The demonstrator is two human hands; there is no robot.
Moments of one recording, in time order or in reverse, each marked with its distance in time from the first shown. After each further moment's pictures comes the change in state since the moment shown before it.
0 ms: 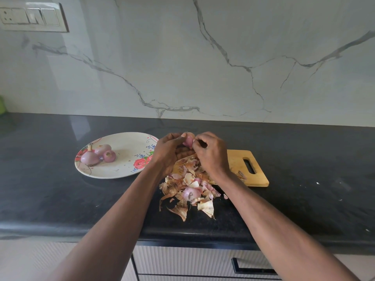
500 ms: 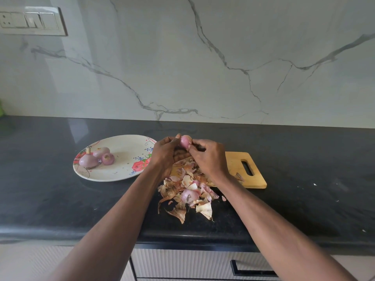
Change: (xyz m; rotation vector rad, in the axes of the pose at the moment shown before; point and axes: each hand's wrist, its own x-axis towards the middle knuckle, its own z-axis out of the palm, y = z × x) left_hand 0.001 -0.002 0.000 0.018 0.054 0.010; right_hand -0.003 0.000 -0.002 0.034 -0.065 0.110
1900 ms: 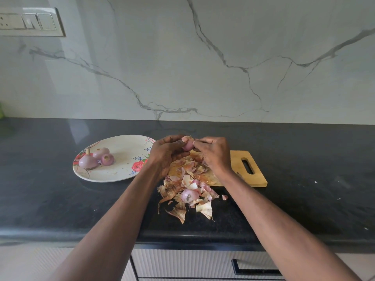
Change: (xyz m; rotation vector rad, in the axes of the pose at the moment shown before) left_hand 0.004 0.001 -0.006 -0.001 -0.036 -0.022; right_hand 0.004 -0.014 -0.018 0.409 -0.056 0.288
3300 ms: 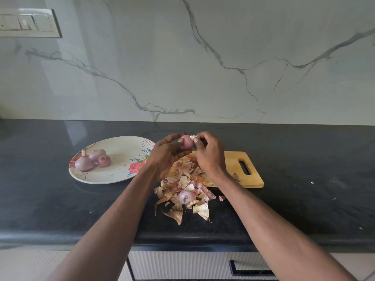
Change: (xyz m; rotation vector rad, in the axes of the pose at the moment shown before) left_hand 0.004 -0.004 0.003 -0.029 -0.102 0.027; right_hand 0.007 0.010 0.007 -0.305 0.130 -0.141
